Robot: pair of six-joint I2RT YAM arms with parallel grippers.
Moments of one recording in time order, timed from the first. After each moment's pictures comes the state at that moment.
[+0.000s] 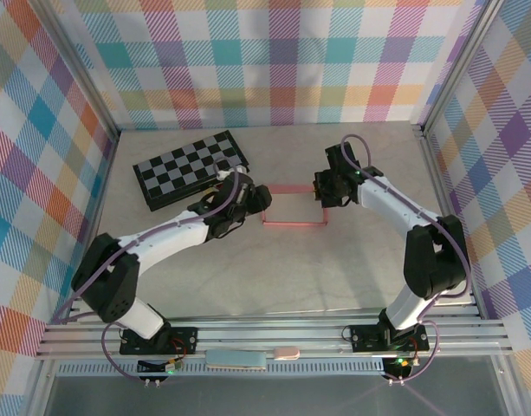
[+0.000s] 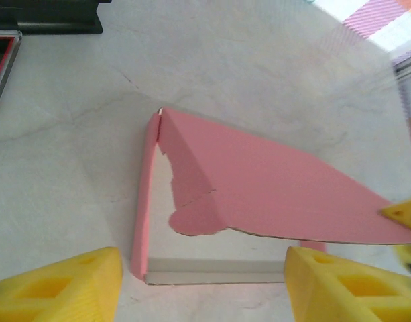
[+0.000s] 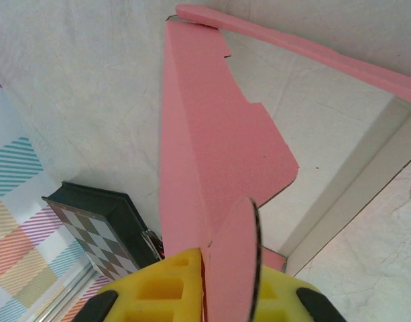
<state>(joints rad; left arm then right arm) -0.67 1.52 1.03 -0.17 -0.15 -0.85 0.39 1.65 1.24 -0.55 -0.13 1.77</state>
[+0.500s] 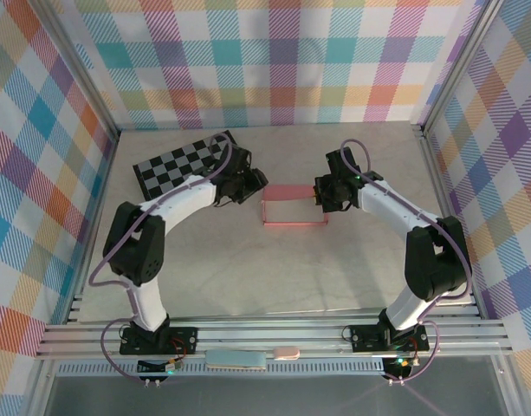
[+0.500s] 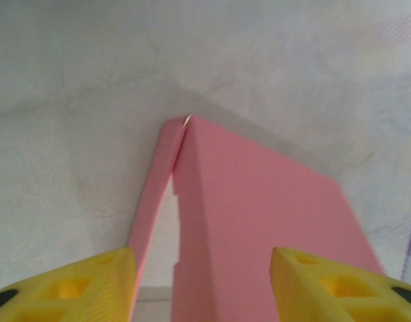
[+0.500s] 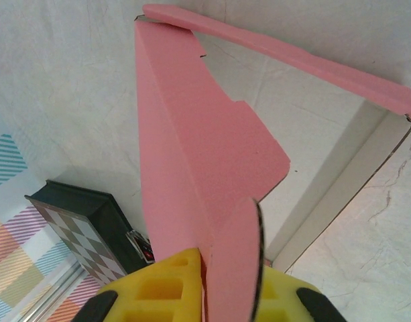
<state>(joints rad) -0.50 1.87 1.38 -0.42 0.15 -0.98 0.39 1.64 1.19 -0.53 -0.14 1.74</state>
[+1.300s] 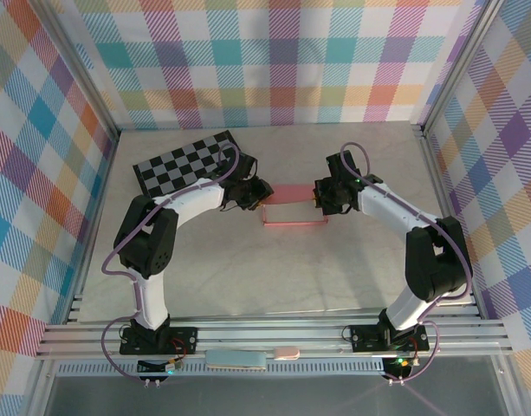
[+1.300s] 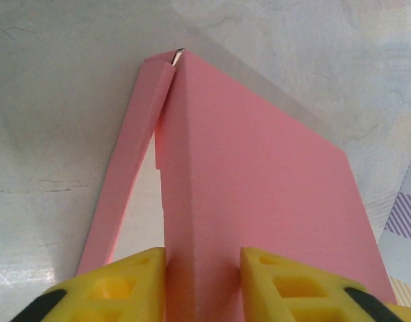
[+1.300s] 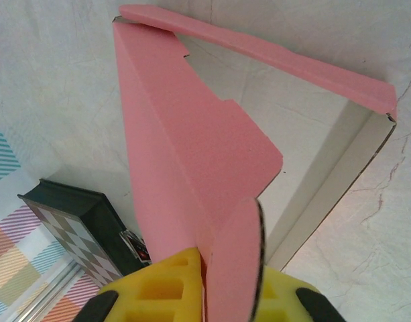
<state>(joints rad) -0.52 1.93 1.36 -0.34 0.27 -1.08 0.39 1.63 1.15 -0.49 -0.16 1.74</state>
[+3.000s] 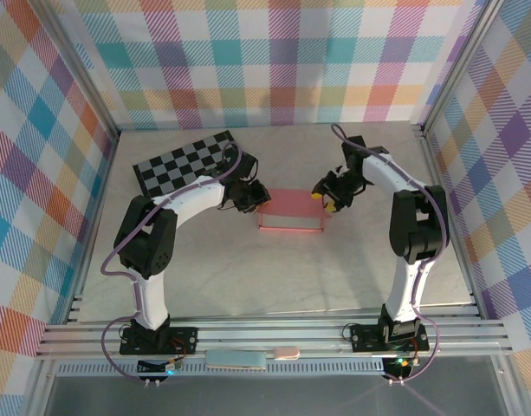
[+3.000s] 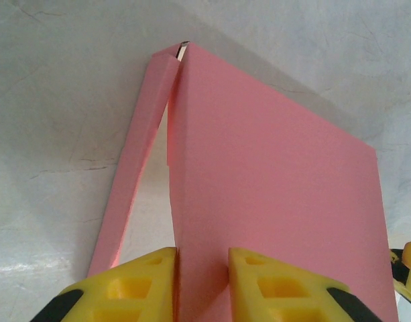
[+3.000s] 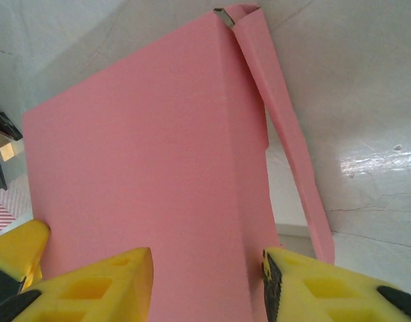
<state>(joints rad) -0.52 1.93 1.41 -0.48 0.27 -0.94 0.20 1.96 1.51 -0.94 -0.54 0.69</state>
